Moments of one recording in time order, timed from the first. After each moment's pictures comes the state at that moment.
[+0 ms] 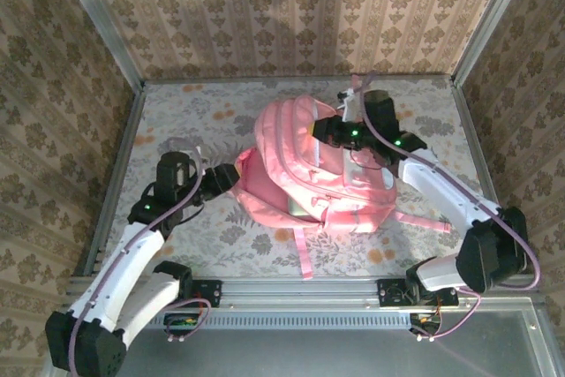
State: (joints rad) left arm -0.38 0.81 0.64 -0.43 0.40 -0.74; right arm 0.40 1.41 1.12 -0.18 -0.52 0.73
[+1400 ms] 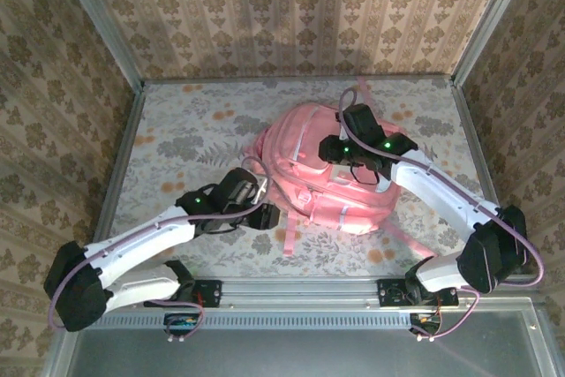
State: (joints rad) left arm -0.88 1.07 0.69 -0.52 0.19 -0.54; right arm 0.52 1.40 1.19 -0.62 -0.06 0.60
